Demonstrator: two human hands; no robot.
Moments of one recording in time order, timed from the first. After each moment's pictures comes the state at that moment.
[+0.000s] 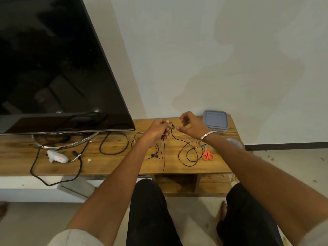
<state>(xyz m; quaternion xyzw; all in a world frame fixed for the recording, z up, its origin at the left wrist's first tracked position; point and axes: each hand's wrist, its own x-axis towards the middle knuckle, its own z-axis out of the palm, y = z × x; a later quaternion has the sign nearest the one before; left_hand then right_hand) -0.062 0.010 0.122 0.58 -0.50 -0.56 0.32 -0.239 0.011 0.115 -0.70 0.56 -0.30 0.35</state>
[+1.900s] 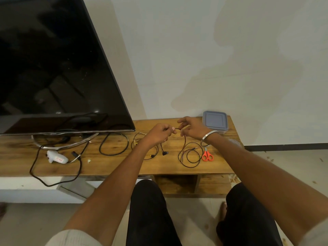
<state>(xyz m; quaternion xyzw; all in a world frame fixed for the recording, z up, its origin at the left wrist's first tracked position) -0.055 0.014 0.114 0.55 -0.67 -0.46 0.22 -0.241 0.011 0.118 -0.67 0.56 -0.24 0.43</state>
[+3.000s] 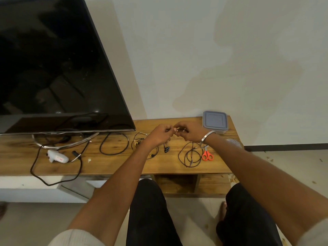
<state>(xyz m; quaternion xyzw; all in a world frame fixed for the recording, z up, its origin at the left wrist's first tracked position) -0.061 0.019 0.113 0.54 -0.66 -0.47 0.22 -0.236 0.014 0.118 -0.78 0.52 -0.15 0.31</state>
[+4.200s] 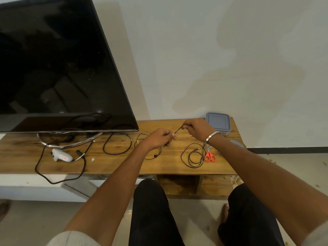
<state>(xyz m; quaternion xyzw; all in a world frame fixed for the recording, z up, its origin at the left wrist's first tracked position) -0.038 0.027 0.114 0.53 -0.69 -0.46 0.17 -0.243 0.014 0.124 -0.80 0.55 -0.19 0.17</state>
